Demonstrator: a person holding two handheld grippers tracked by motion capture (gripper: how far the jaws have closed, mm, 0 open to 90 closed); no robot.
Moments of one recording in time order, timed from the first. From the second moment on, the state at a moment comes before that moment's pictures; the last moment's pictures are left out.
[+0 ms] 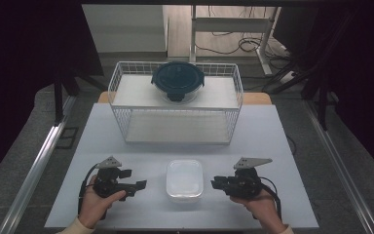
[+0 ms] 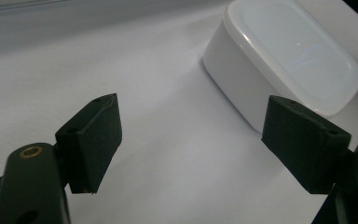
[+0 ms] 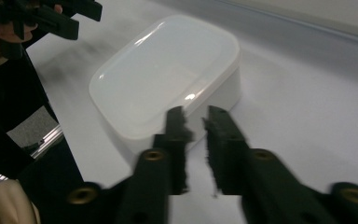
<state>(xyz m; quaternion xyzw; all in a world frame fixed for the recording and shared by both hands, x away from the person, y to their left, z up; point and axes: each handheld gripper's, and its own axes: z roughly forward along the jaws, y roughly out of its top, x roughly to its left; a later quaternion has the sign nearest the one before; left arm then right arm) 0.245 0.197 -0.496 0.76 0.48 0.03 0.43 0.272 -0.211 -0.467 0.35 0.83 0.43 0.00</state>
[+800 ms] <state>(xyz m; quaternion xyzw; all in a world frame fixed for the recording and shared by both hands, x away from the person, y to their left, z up) 0.242 0.193 -0.490 0.76 0.48 0.03 0.44 0.276 -0.223 -0.475 0.42 0.78 0.47 0.01</state>
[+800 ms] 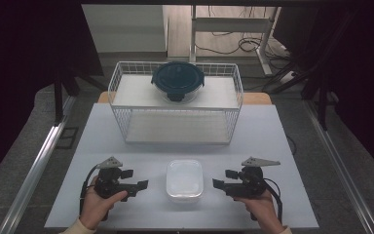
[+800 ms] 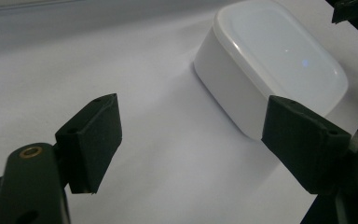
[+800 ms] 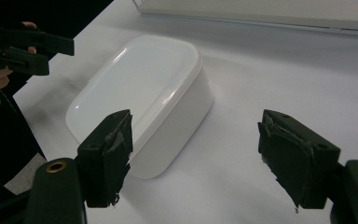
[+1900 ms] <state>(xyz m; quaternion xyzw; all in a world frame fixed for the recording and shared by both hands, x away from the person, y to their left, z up) 0.281 0.153 -0.493 0.71 0.52 -0.10 0.47 0.307 -0.175 -0.476 0.45 0.77 0.44 -0.07</state>
